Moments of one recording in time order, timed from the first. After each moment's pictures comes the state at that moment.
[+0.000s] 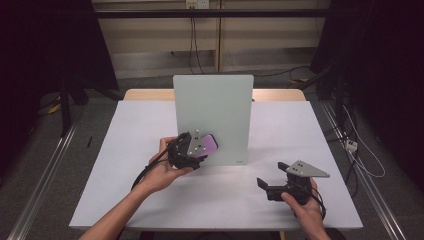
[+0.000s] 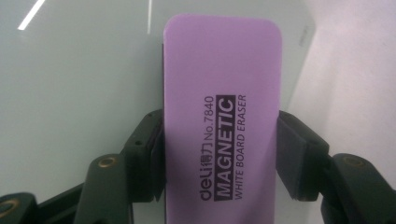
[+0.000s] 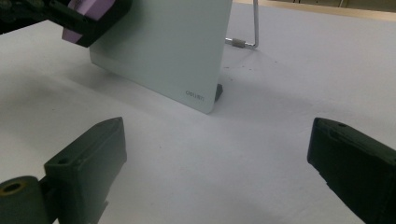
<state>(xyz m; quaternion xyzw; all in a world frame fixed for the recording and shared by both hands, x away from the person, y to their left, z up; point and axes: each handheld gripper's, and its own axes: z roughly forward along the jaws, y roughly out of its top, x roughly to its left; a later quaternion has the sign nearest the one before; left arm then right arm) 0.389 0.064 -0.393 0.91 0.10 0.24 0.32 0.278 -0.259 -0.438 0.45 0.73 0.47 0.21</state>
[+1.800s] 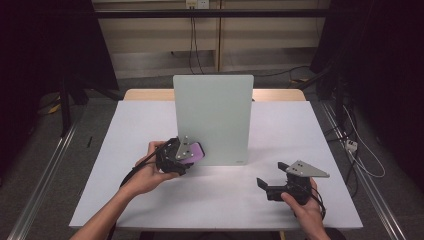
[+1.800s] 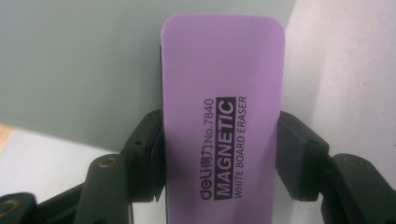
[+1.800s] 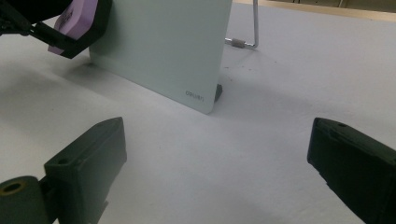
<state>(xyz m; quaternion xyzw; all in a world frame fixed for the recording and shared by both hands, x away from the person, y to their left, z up) 0.390 0.096 -0.403 0.94 0.08 0.21 0.27 0.278 -0.258 -0.438 0.45 0.73 0.47 0.22</state>
